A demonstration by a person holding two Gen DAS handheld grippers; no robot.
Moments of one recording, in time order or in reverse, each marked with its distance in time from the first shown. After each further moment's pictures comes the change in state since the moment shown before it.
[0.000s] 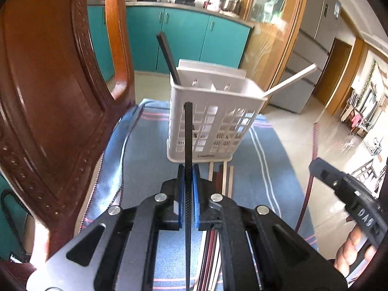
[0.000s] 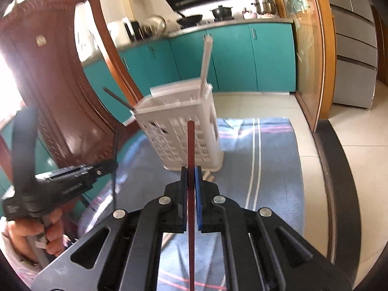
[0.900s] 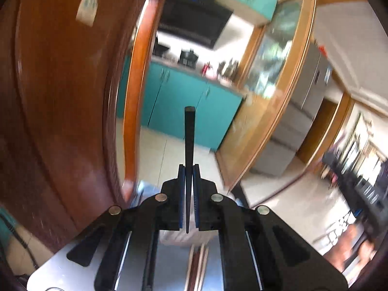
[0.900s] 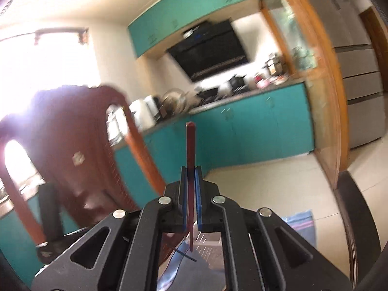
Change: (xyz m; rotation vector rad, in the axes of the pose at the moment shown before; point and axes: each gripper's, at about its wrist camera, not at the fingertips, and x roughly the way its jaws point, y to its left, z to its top) left arm -0.108 0.047 0.113 -0.152 -0.350 -0.124; right arm -0.071 0.044 0.140 0.064 -0.446 0.055
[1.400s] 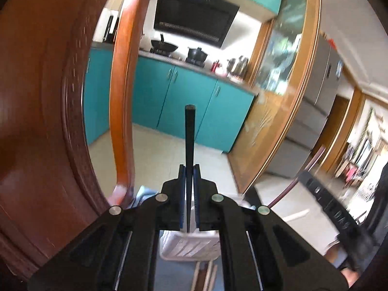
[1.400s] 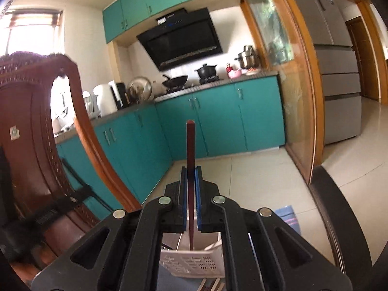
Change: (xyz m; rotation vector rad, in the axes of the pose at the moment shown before) left arm 0.080 -0.015 -0.039 0.046 0.023 0.106; right arm 0.079 -0.031 -0.057 -0.060 0.123 -0.159
